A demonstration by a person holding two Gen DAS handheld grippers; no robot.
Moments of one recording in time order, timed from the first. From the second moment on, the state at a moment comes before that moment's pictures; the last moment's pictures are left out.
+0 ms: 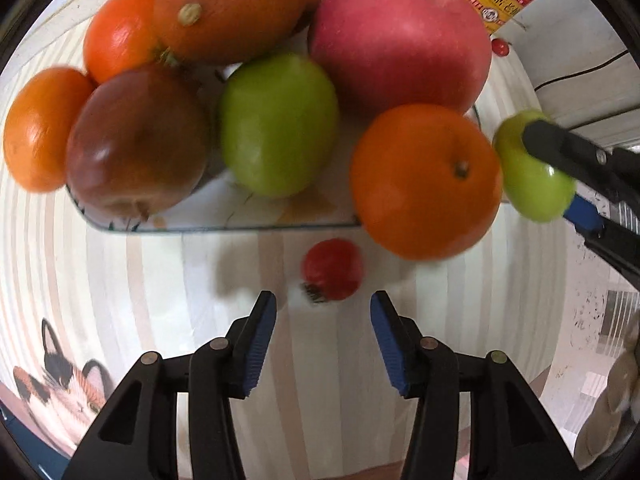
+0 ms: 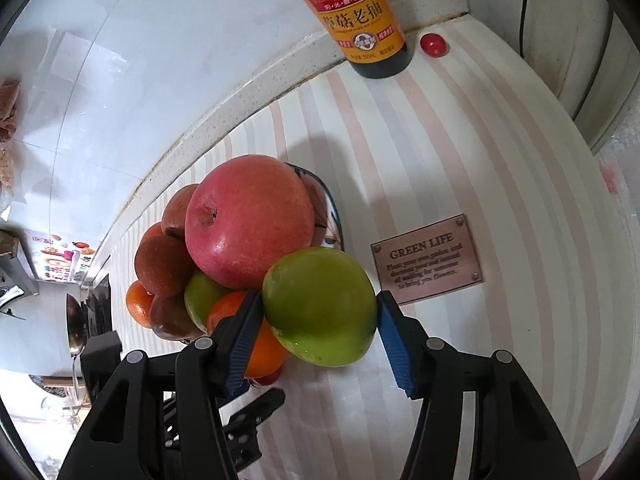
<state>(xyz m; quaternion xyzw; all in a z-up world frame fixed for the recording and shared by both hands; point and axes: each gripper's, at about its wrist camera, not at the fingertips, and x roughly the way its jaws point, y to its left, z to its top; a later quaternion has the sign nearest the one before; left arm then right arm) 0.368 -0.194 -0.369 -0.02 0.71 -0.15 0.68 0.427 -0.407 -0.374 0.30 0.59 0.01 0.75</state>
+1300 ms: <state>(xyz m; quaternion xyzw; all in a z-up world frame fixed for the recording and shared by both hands) 0.503 -0.088 -0.295 -0.12 0.67 -0.12 0.72 0.487 -0.321 -0.326 0.23 0.58 0.11 0.77</state>
